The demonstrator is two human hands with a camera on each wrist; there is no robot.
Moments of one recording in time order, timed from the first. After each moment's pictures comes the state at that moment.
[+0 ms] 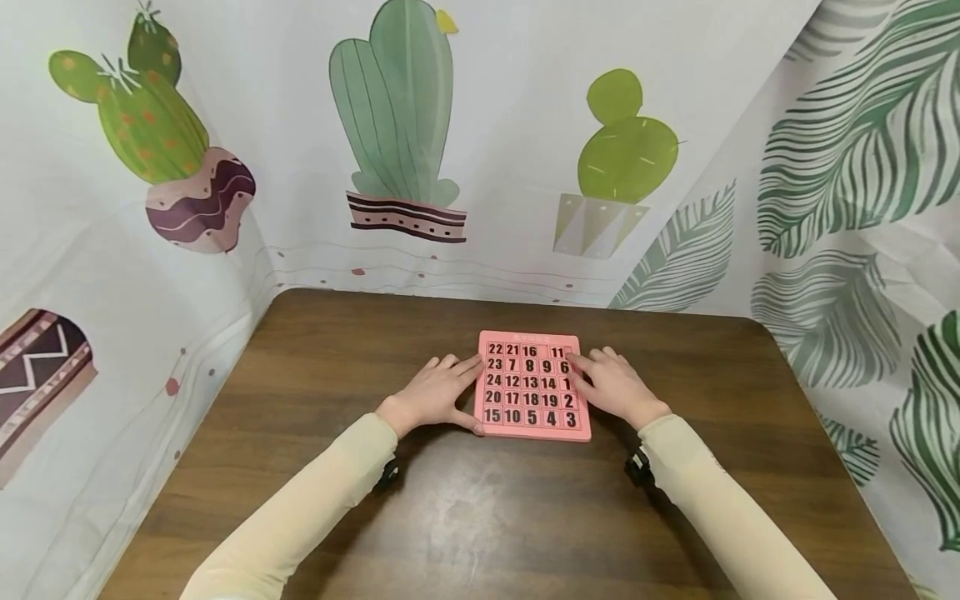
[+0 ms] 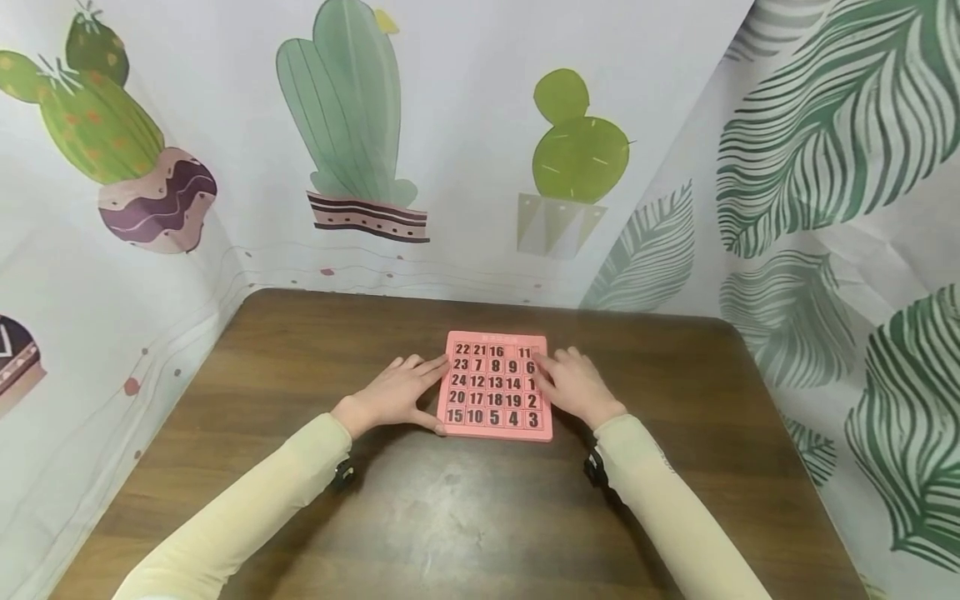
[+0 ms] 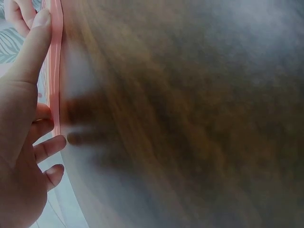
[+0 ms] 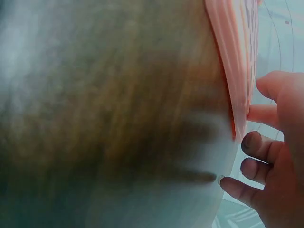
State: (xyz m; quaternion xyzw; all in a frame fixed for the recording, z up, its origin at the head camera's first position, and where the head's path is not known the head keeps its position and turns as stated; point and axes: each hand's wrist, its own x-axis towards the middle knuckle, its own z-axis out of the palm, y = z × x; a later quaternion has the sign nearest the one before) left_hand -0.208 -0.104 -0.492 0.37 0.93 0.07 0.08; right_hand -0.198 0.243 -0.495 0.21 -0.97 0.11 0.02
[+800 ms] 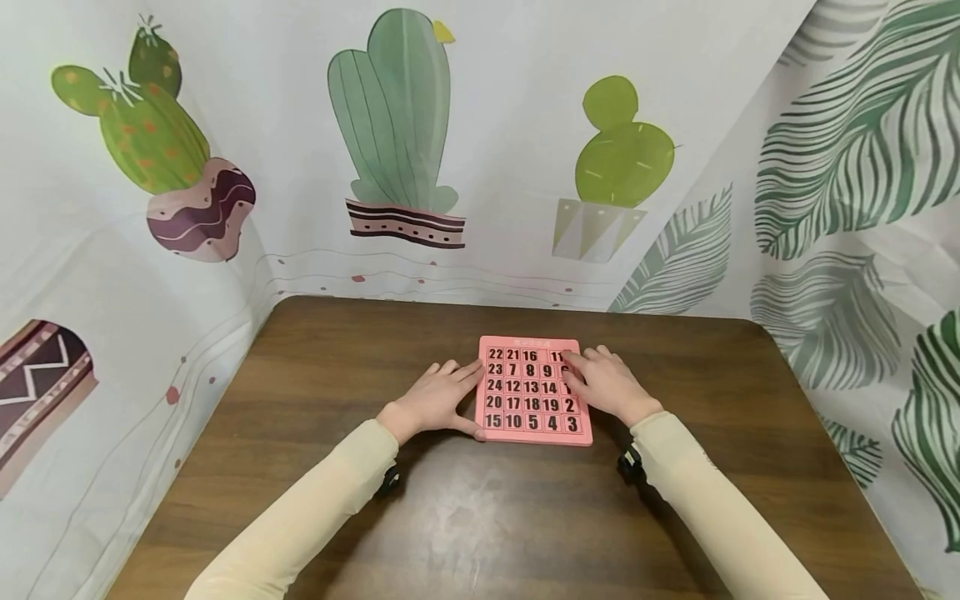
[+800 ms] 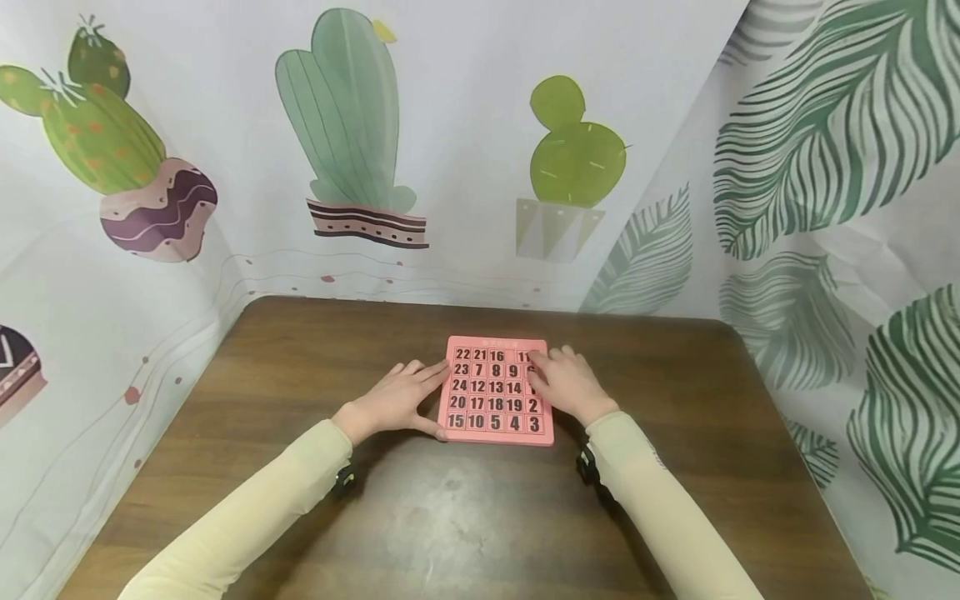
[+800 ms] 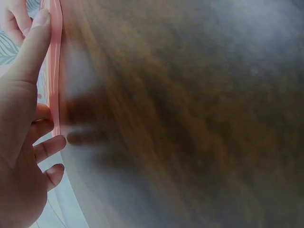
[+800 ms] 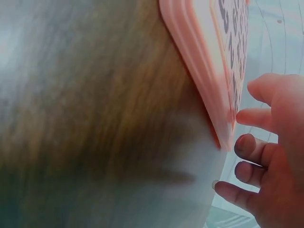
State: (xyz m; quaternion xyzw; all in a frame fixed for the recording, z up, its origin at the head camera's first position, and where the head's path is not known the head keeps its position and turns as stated) left_hand -0.204 -0.105 -0.491 0.37 0.92 0.06 0.08; right_hand -0.205 0.229 -0.491 0.20 -0.97 0.11 0.02
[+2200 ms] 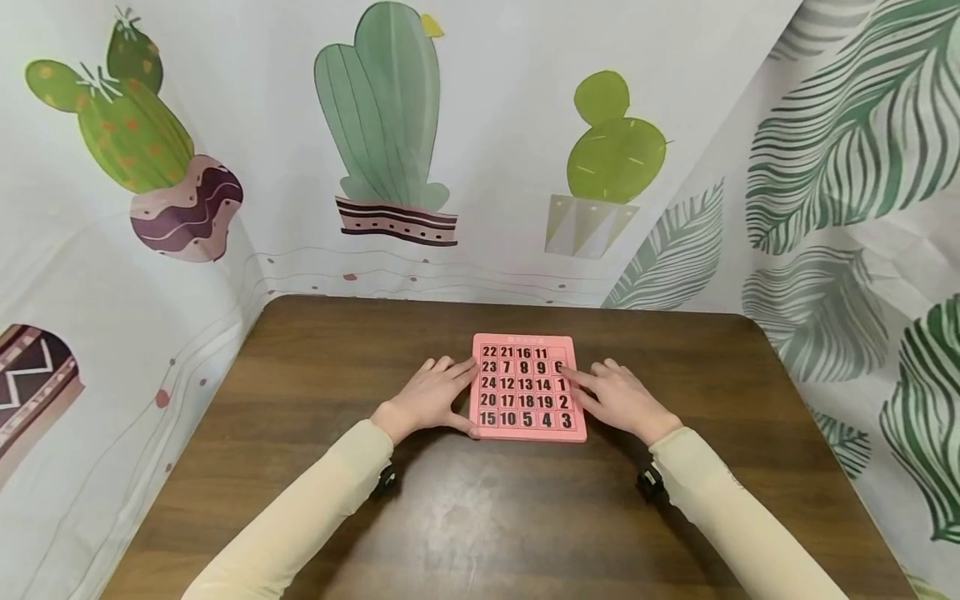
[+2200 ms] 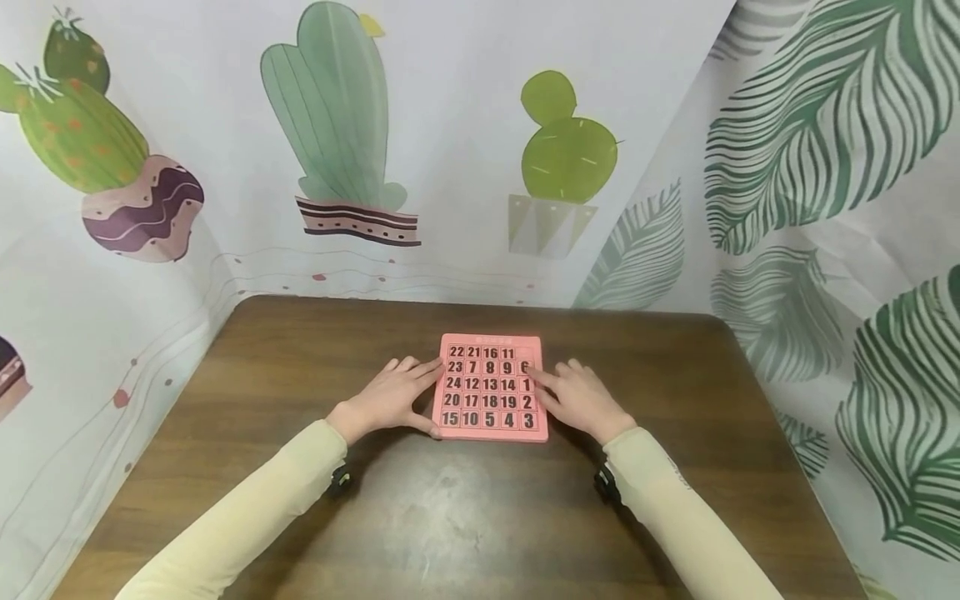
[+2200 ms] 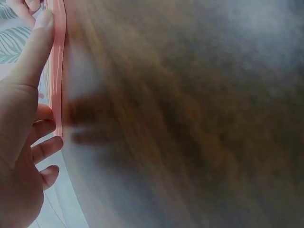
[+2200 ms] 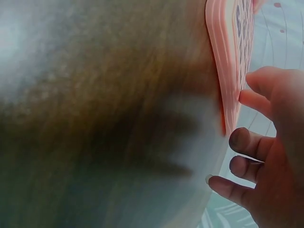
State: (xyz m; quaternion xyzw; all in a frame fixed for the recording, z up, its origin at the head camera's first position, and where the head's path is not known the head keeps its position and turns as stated) left_hand -0.209 -0.102 -0.490 0.38 0.92 0.06 0.06; right_hand -0.172 0.253 -0.483 0.25 -0.96 0.10 0.01
